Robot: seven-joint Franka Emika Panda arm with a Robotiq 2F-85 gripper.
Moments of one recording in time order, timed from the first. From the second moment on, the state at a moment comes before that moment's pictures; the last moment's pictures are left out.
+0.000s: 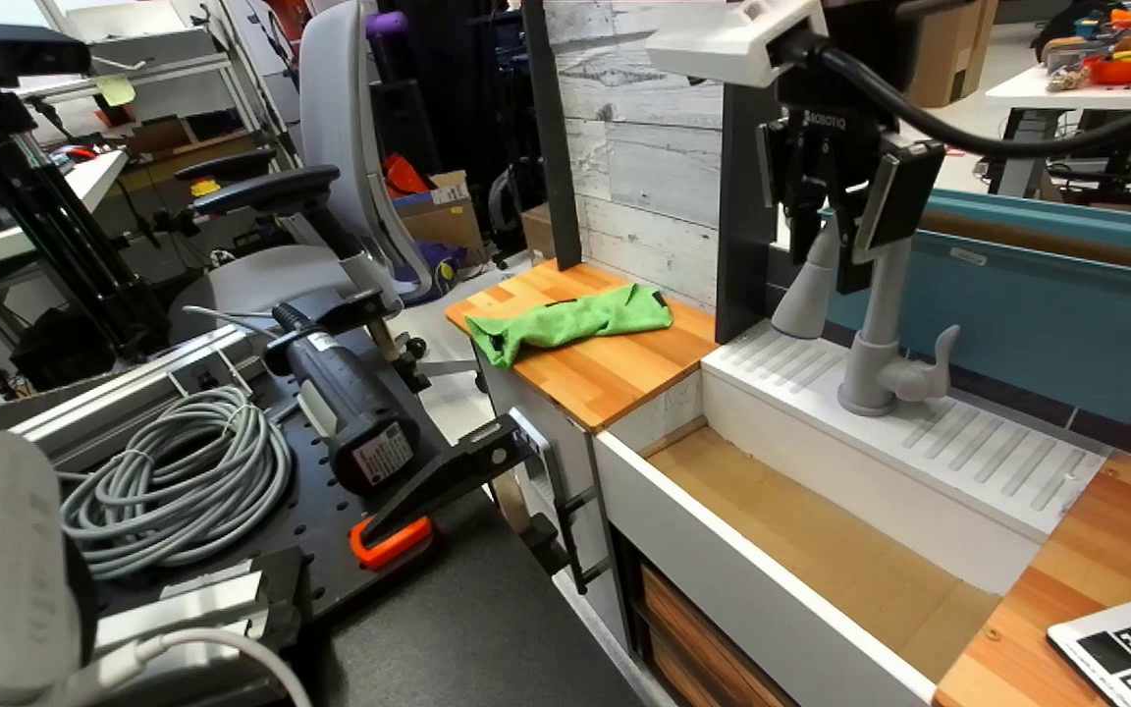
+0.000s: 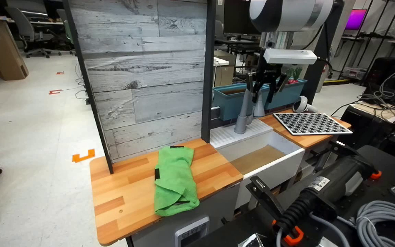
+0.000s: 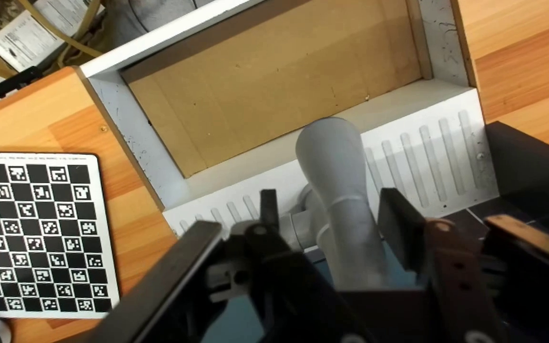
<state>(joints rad) -0.06 0.67 -0.14 -1.87 0.10 2.57 0.07</state>
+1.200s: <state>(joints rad) -0.16 0.70 0.02 -1.82 0.32 2.58 0.09</state>
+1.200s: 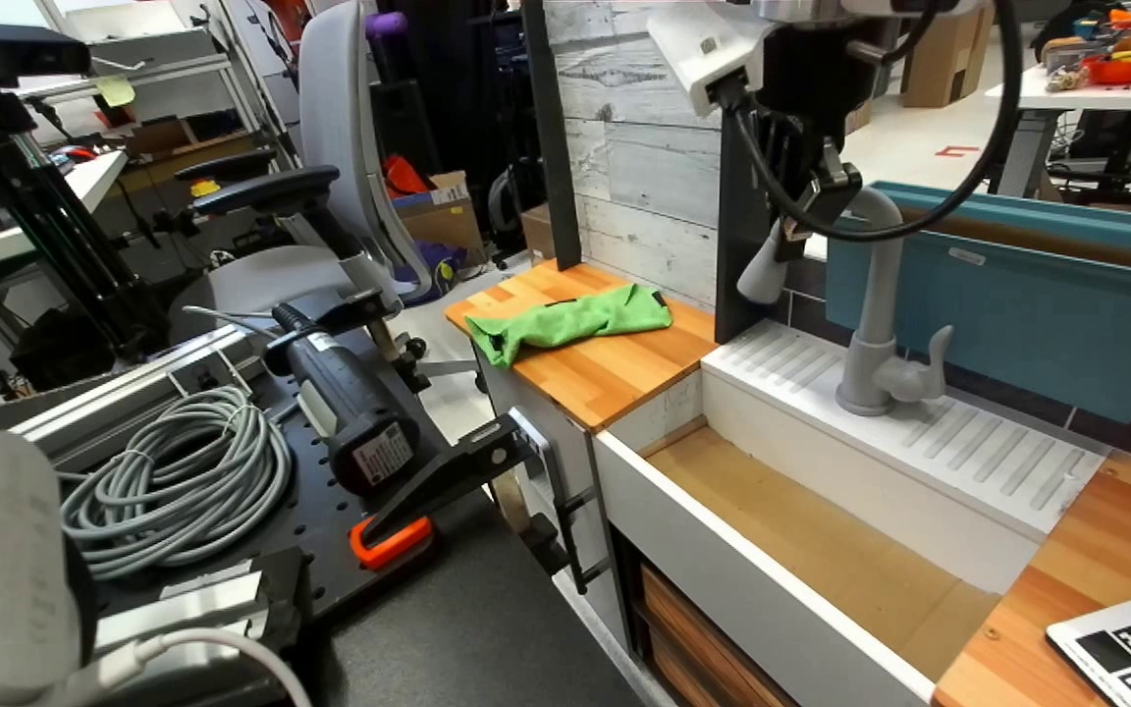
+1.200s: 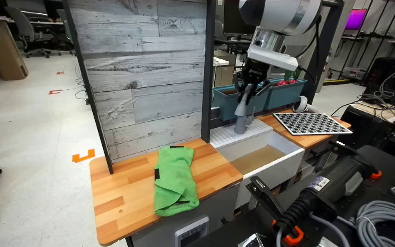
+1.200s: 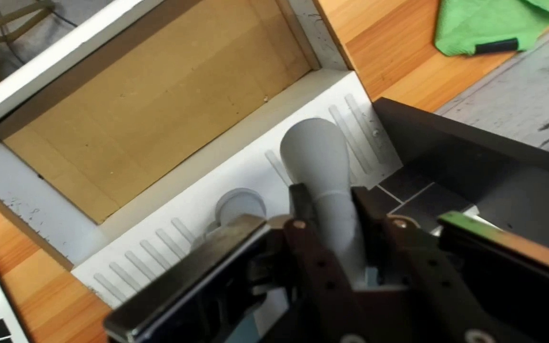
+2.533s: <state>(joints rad) -0.30 0.73 0.26 -1.84 0.54 2.82 0.00</state>
